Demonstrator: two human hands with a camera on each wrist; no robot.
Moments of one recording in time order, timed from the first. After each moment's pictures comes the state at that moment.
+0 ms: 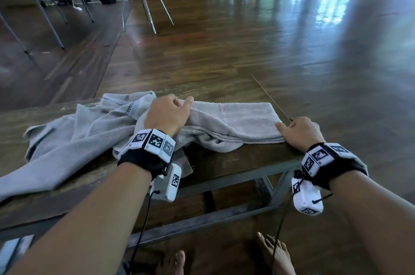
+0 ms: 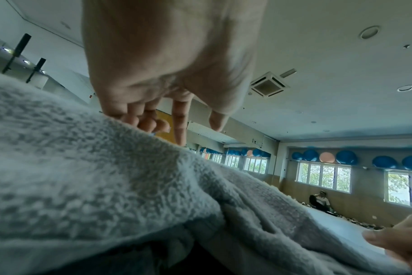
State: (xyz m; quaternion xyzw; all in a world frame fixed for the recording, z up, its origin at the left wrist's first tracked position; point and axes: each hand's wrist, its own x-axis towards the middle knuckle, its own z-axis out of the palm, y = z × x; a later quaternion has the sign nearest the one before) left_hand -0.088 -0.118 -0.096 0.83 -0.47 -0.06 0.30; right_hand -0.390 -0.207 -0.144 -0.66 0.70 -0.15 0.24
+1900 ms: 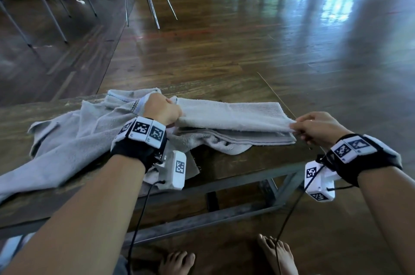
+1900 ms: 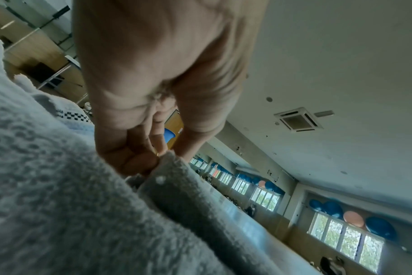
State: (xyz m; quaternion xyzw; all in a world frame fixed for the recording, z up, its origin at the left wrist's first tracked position) left_hand -0.053 -0.121 -0.091 0.82 -0.37 -0.23 0.37; right_hand -0.406 -0.230 -0.137 -0.58 0.66 -0.22 0.42
